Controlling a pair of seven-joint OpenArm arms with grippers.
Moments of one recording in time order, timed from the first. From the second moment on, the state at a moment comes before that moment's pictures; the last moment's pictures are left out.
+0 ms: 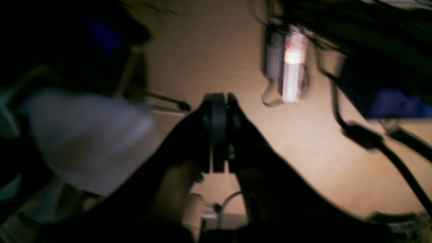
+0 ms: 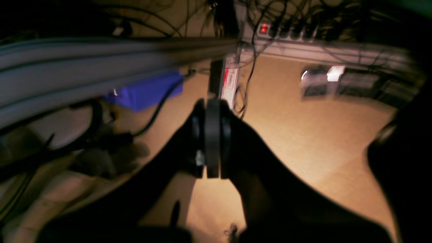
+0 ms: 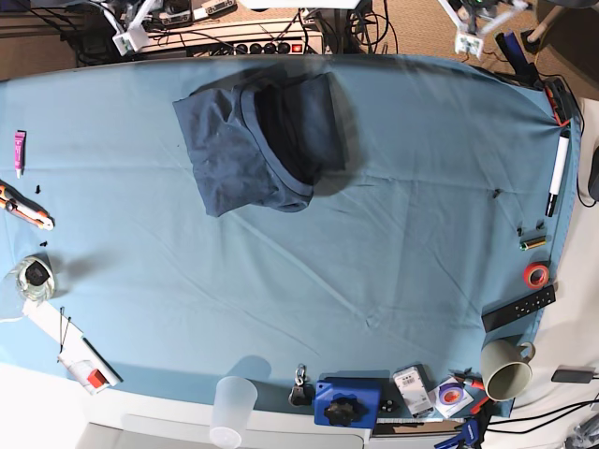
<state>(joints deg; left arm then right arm) 57.1 -9.8 -0.2 129.9 1.6 1.0 64.0 -50.8 5.8 38.7 115.4 52.7 40.0 -79.3</state>
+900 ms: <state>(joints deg) 36.0 -8.6 -0.3 71.8 -3.0 -4.7 43.1 -28.2 16.3 17.0 61.3 21.6 40.0 -54.4</state>
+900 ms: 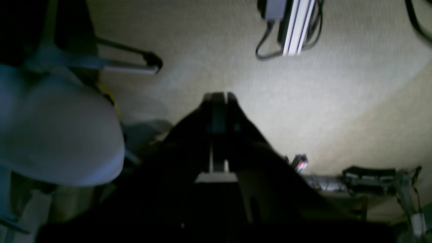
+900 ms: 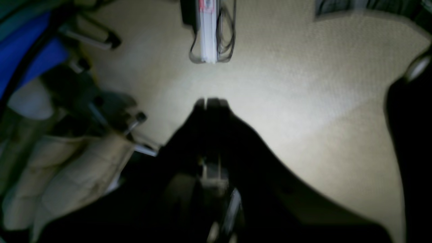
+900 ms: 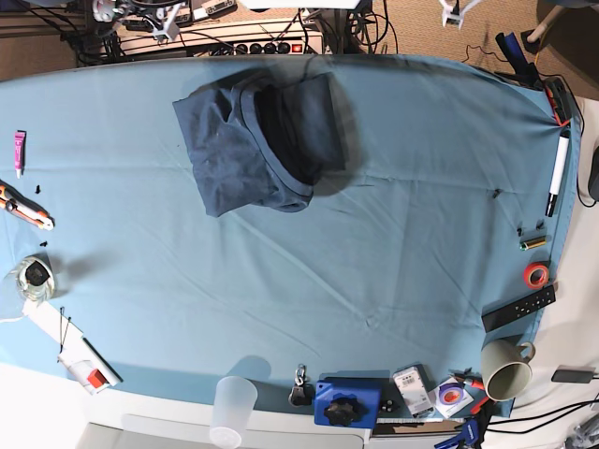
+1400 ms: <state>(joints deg) 22.4 -5.2 -0.2 36.3 -5.9 -9.7 9.1 -14.7 16.3 3.3 36.1 3.0 36.5 -19.6</state>
